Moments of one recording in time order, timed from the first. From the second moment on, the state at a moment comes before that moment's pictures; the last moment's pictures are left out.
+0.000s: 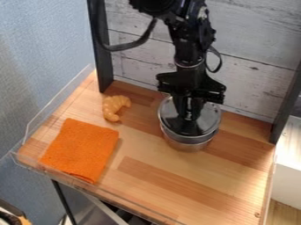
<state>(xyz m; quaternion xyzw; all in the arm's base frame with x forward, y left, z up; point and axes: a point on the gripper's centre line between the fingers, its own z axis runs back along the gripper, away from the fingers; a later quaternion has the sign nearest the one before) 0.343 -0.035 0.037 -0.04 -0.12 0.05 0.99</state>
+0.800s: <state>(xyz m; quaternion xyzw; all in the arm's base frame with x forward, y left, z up) 0.282 0.068 0.019 -0.03 -0.11 0.14 0.98</state>
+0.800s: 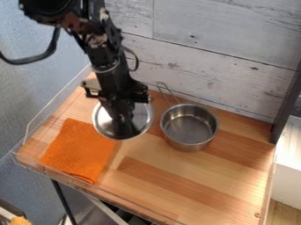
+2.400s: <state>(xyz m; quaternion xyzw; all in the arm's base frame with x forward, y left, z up) 0.252 0.095 -0.028 0.03 -0.03 0.18 0.98</state>
